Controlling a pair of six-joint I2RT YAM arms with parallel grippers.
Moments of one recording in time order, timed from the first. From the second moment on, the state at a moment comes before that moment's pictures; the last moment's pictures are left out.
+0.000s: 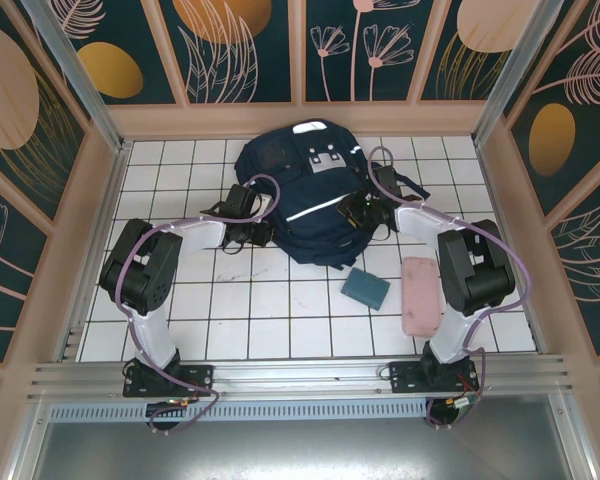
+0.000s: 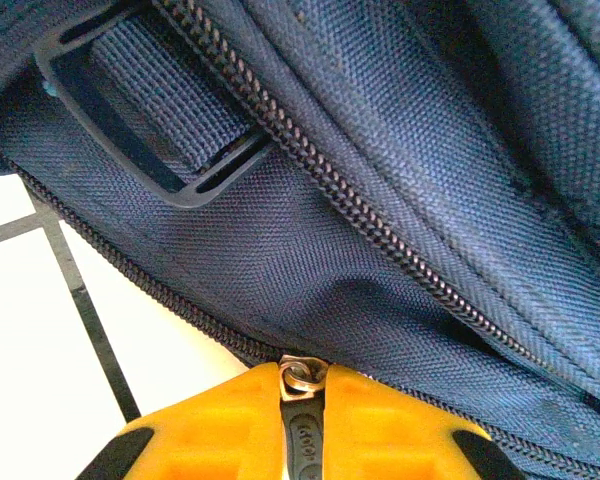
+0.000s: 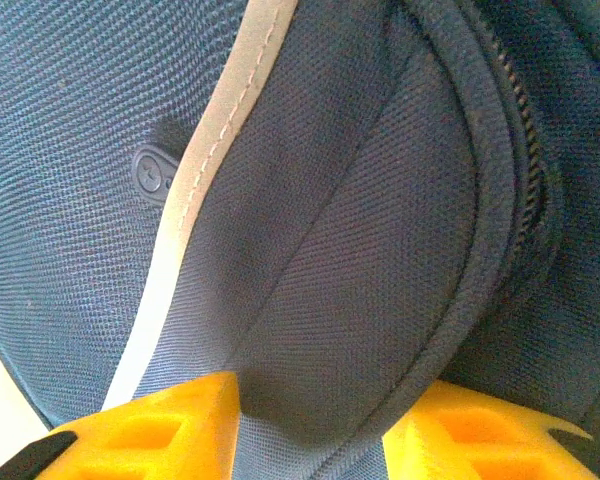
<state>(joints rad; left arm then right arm) -0.44 1.87 1.05 -0.15 0.18 -0.16 0.34 1.77 1.09 -0.21 -0.29 1.00</state>
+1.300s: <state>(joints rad) -0.57 1.62 0.84 -0.12 0.28 -0.30 0.35 1.87 1.13 -0.11 -0.29 1.02</state>
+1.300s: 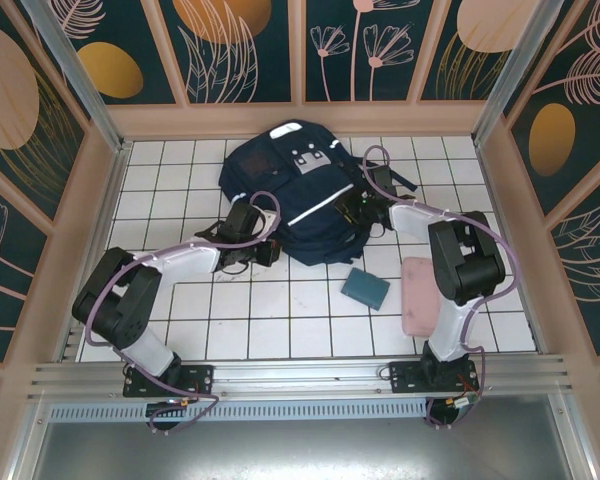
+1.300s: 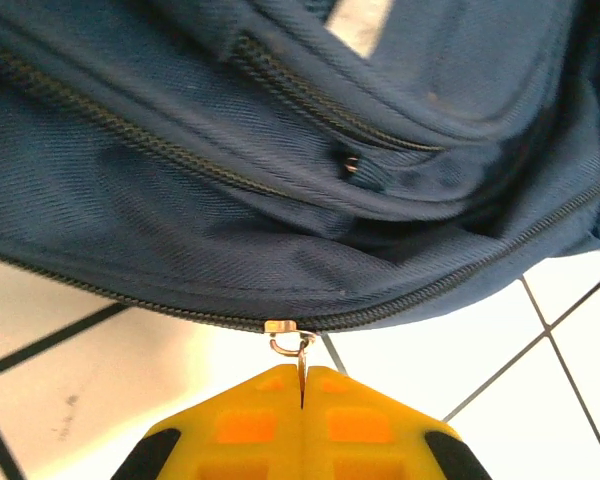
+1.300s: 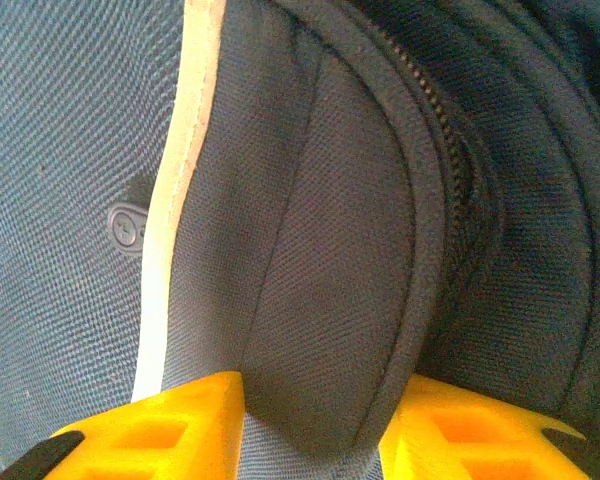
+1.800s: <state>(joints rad) -0.71 1.70 0.88 -0.04 0.36 -0.41 0.40 1.89 1.14 -0.01 -0.31 1.05</state>
